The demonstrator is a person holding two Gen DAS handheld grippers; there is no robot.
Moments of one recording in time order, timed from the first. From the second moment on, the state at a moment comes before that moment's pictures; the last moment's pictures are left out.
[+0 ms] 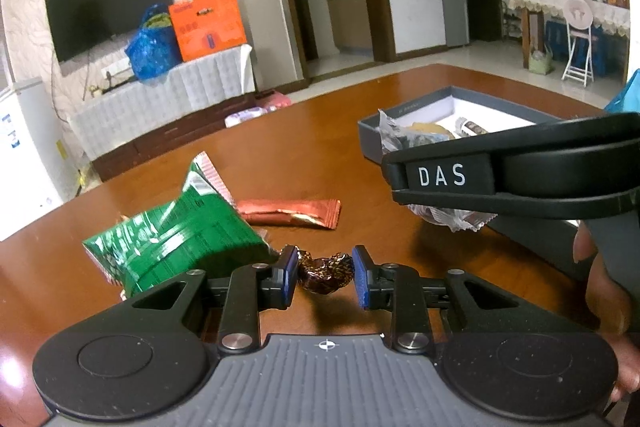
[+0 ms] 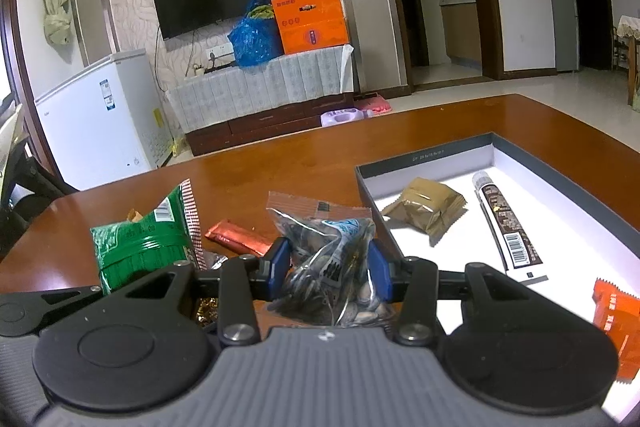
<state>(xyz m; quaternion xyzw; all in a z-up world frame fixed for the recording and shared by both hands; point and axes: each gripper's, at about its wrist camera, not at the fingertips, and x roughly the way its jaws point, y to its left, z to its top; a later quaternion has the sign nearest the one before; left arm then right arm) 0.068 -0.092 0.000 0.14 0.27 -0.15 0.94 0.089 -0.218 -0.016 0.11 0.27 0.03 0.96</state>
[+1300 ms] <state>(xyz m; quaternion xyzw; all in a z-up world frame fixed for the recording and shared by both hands) 0.093 -0.196 0.023 0.13 0.16 -0.23 0.95 0.110 -0.374 -0.011 0.22 0.23 -0.11 0.94</state>
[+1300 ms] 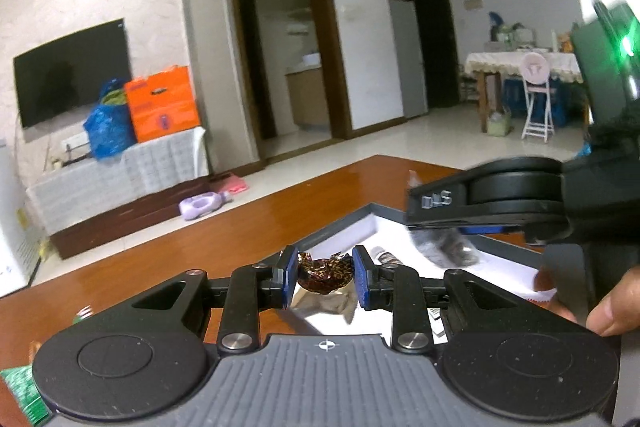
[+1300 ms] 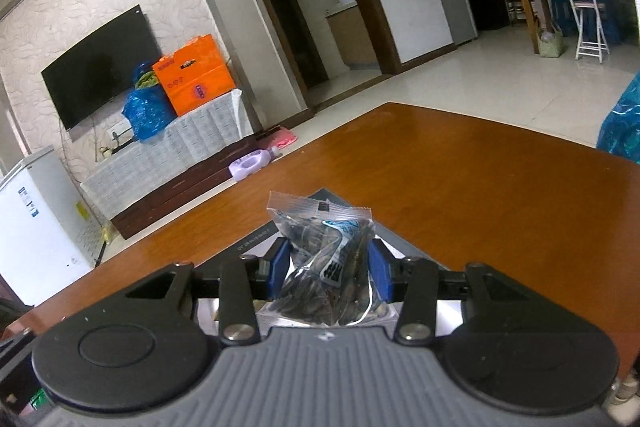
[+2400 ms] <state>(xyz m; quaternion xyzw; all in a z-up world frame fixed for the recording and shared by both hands) 0.140 -0.198 -0.020 0.12 0.24 -0.23 0.93 0.204 -0.343 -0.028 0.12 0.28 -0.02 0.95</state>
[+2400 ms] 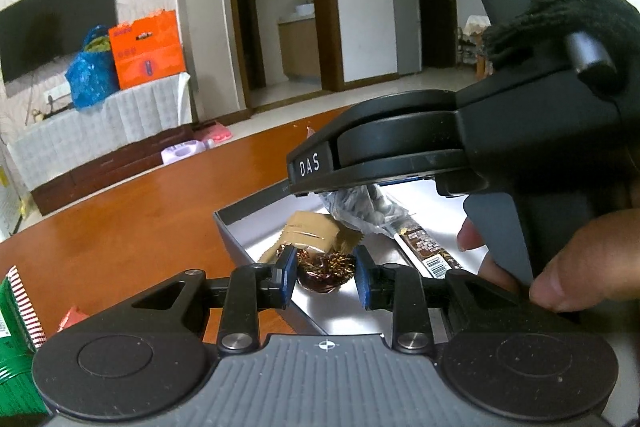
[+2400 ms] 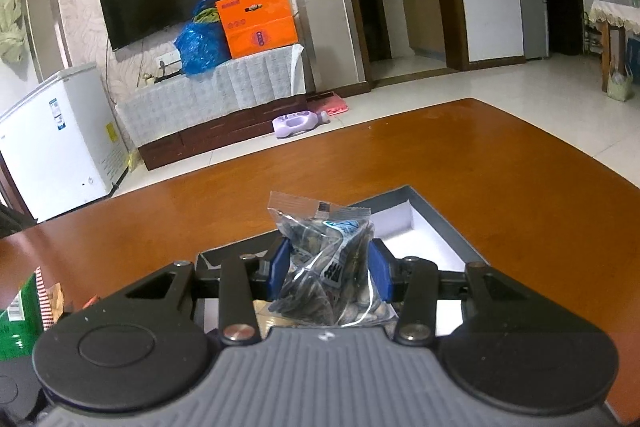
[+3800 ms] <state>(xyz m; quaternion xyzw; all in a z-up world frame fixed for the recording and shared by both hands) 0.142 -0.193 -0.016 0.11 0.23 -0.23 0.94 0.199 -0.350 -0.029 0.13 0.26 -0.02 0.96</state>
